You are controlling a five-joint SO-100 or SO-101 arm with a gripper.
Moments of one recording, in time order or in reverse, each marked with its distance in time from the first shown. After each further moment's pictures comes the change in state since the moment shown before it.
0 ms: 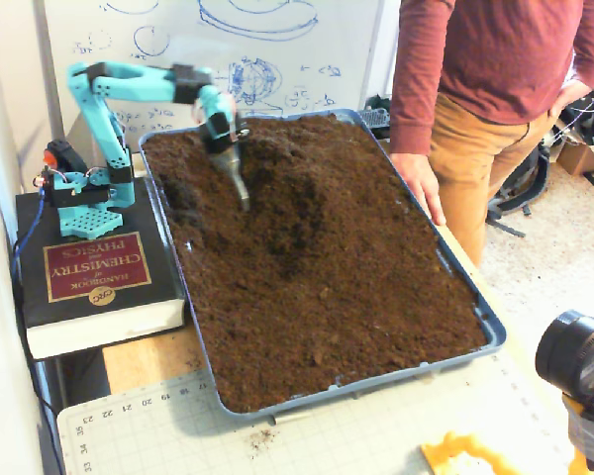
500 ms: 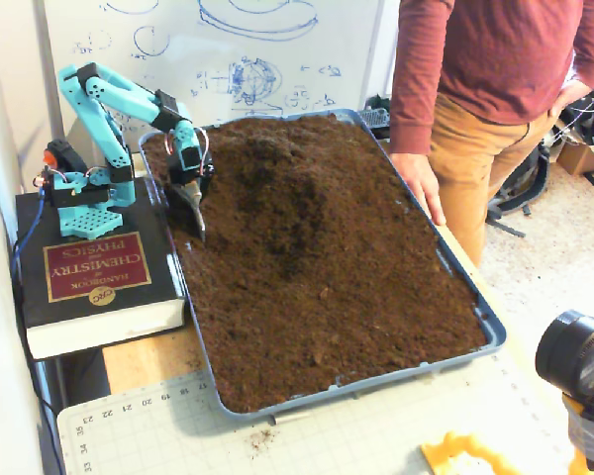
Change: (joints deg) arm -1.2 2.2 20.0 -7.6 0.4
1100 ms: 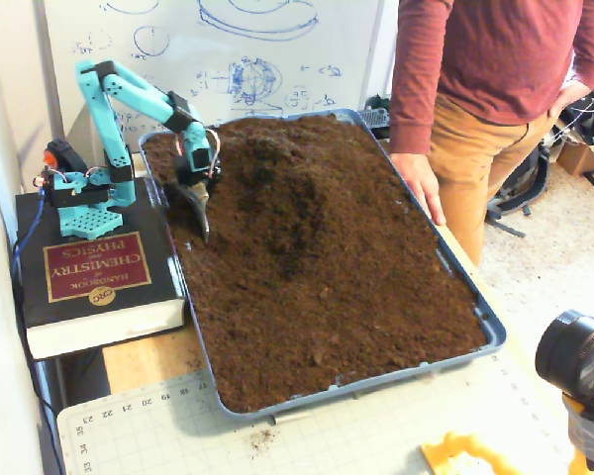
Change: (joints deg) arm -0.9 -14.7 -11.5 -0.7 0.0
